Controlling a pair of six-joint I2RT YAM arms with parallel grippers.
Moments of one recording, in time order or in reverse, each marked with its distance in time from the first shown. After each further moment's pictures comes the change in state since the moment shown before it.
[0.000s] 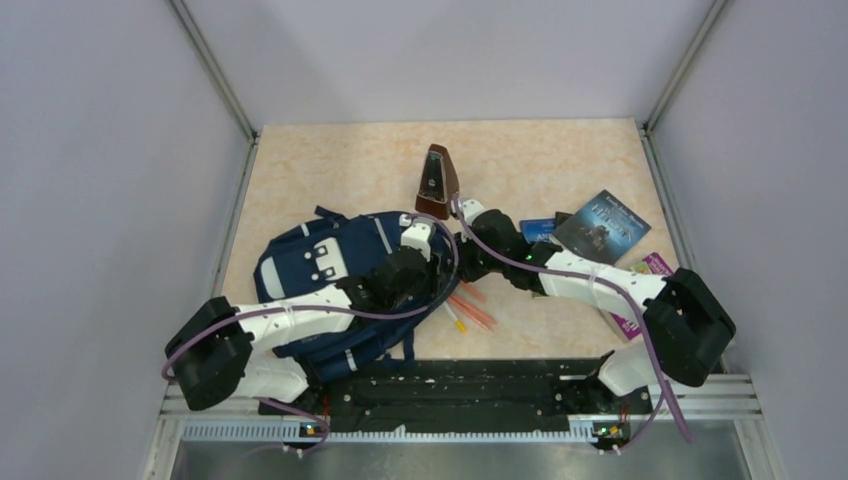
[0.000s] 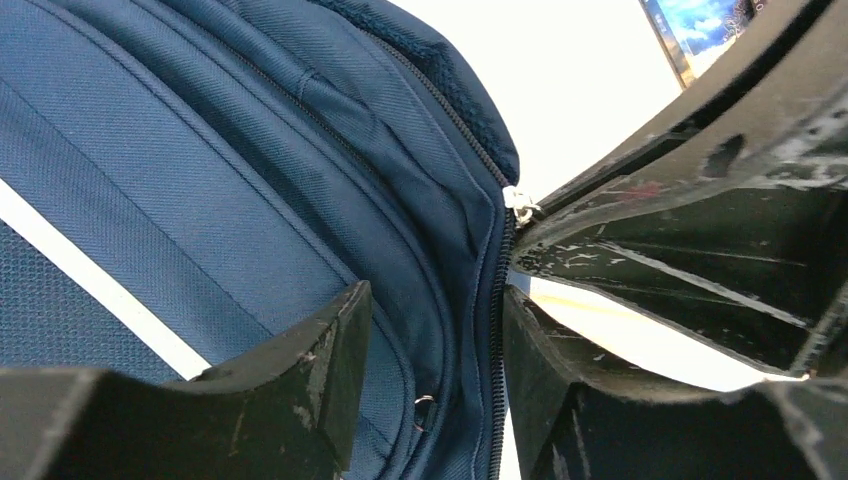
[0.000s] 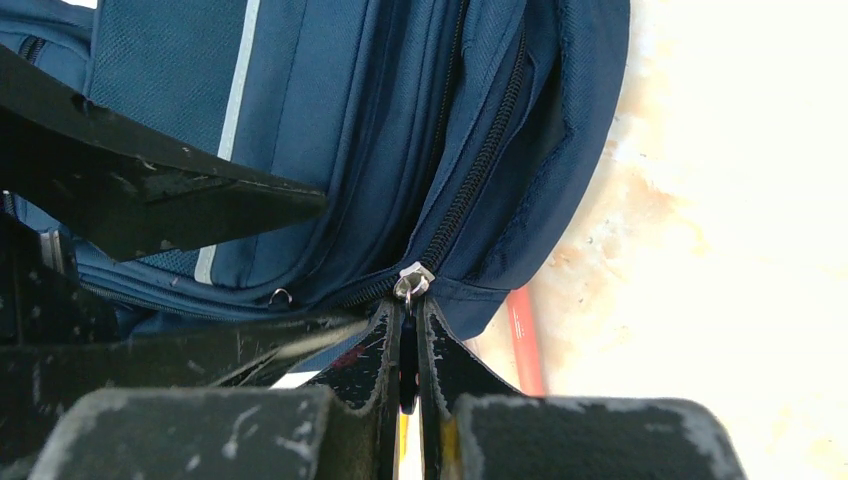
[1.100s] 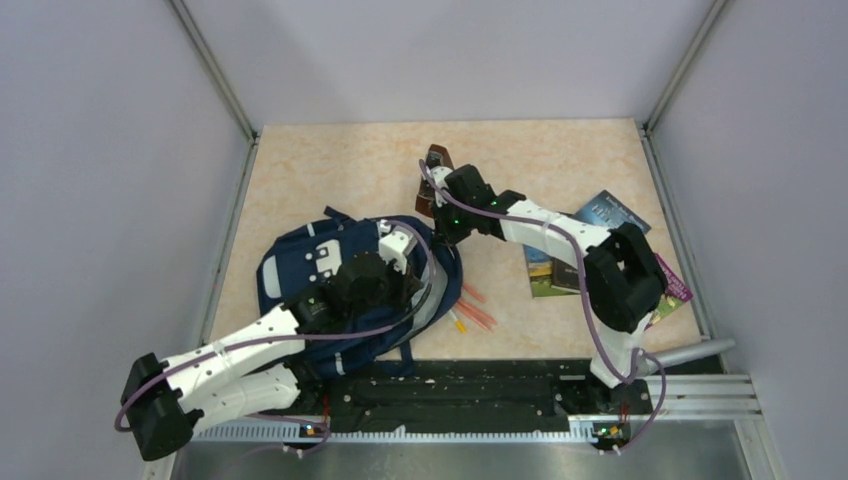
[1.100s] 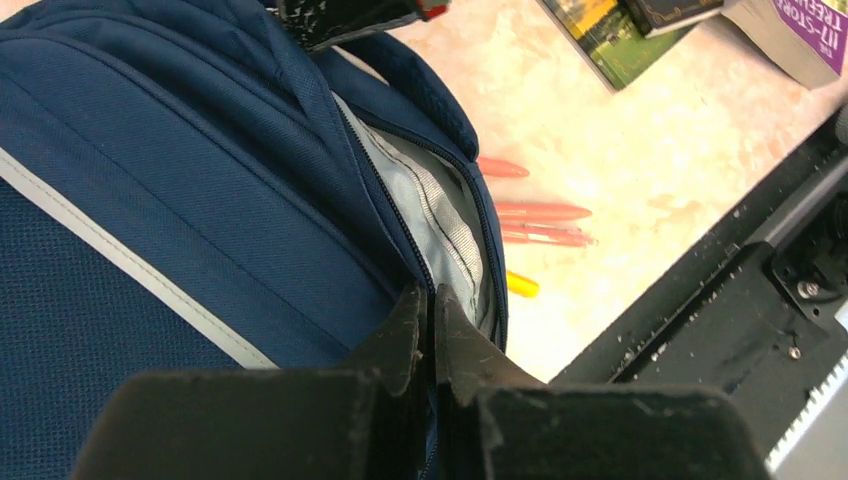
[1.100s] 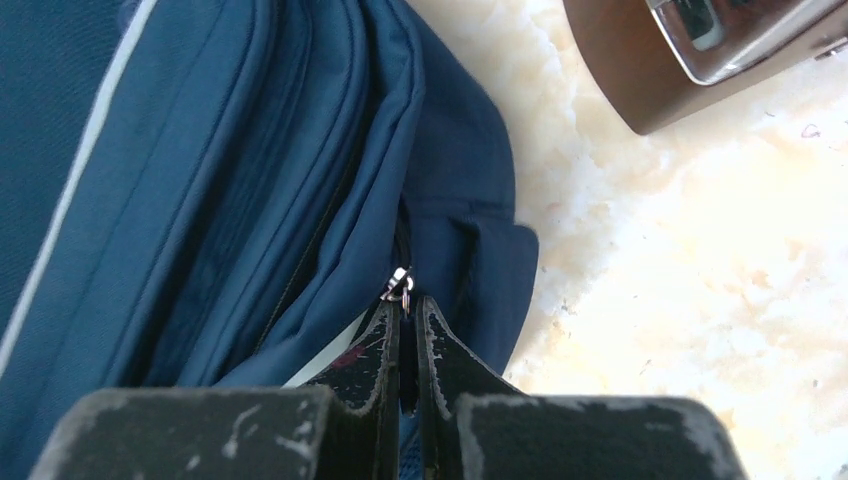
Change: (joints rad) left arm 0.026 -0.356 -0.038 -0.229 0.217 0.137; right arm -0.105 0.359 0.472 -0.248 -0.066 -0.188
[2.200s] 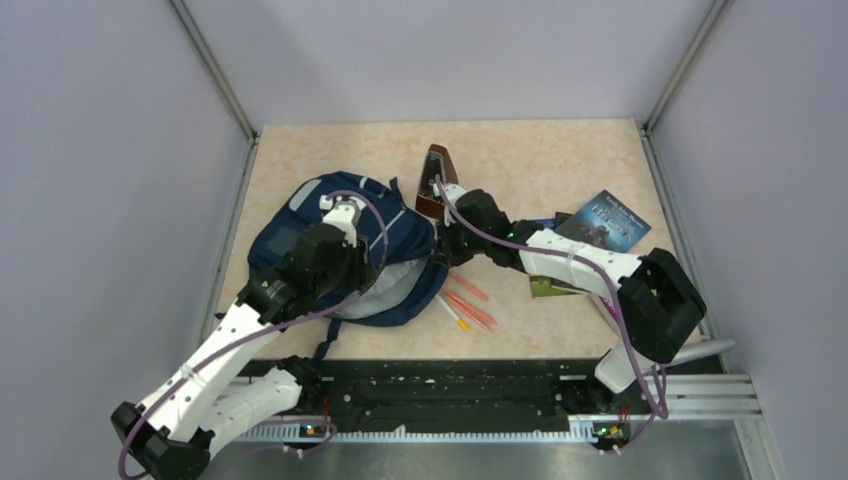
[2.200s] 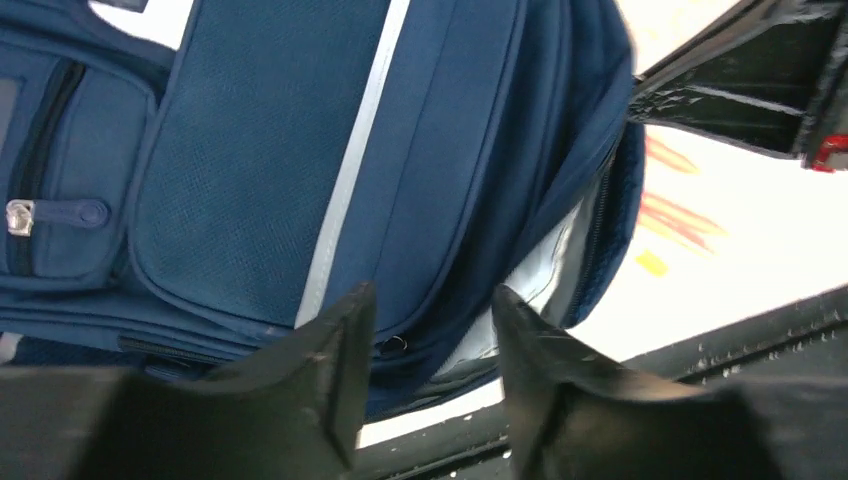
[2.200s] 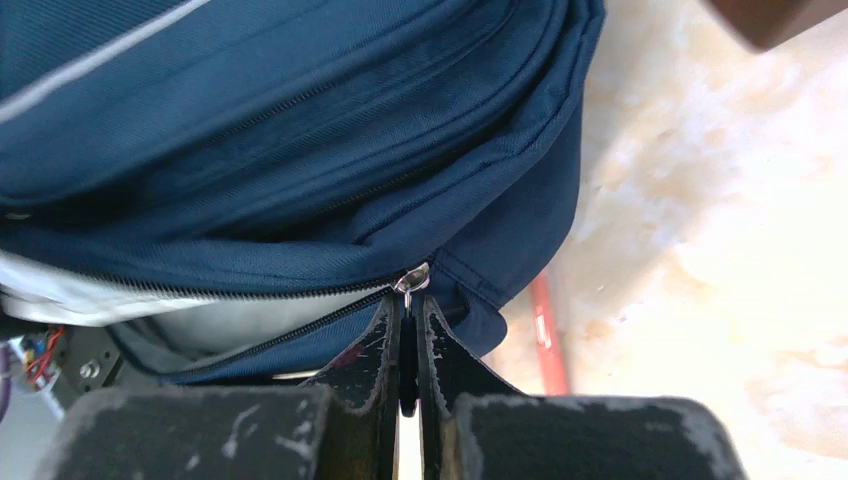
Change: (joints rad) left arm 0.311 -0.075 0.252 -0.531 -0.056 -0.032; right arm 0.075 -0.200 -0.251 0.171 -0.006 0.167
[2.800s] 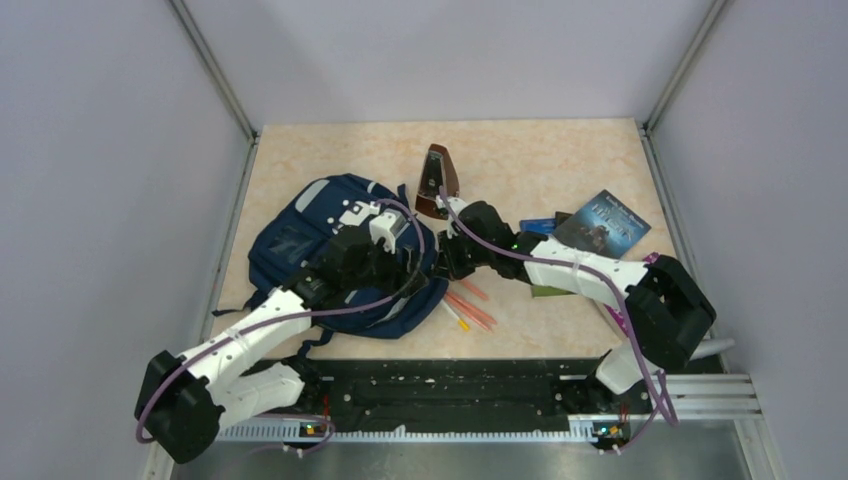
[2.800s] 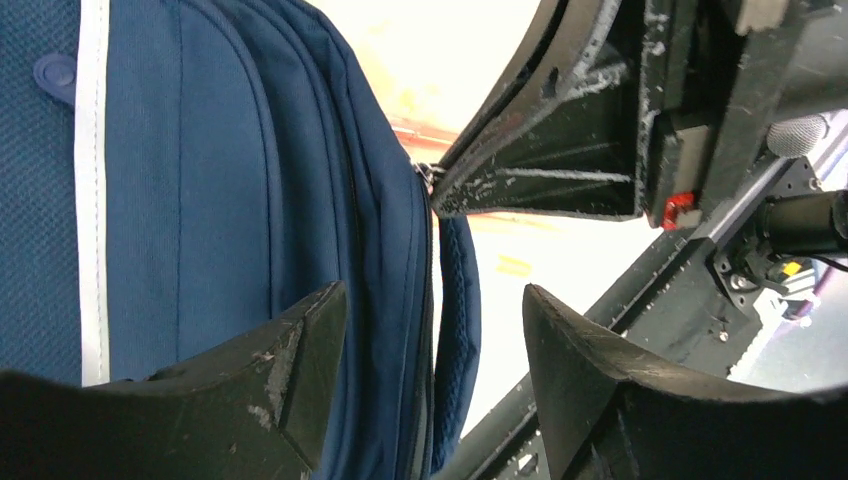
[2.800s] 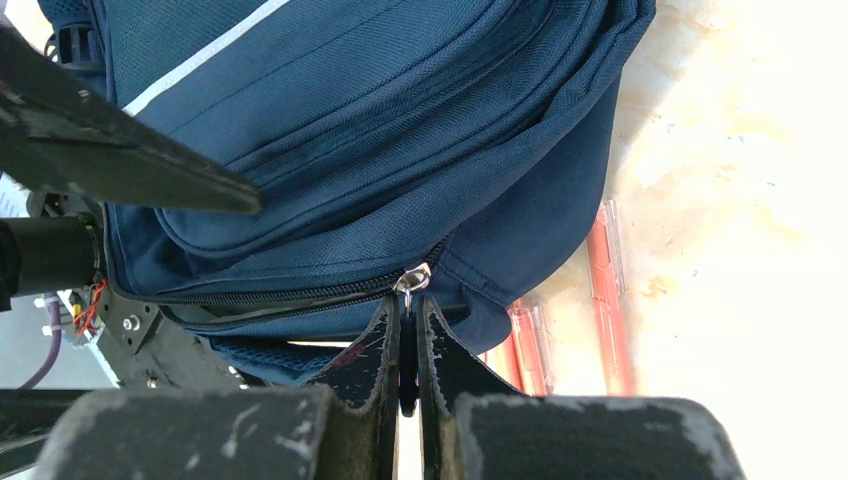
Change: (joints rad) left arm -0.030 0.145 -0.220 0.500 0.412 0.011; right arm 0.041 -0.051 -0.102 0.022 -0.060 0.072
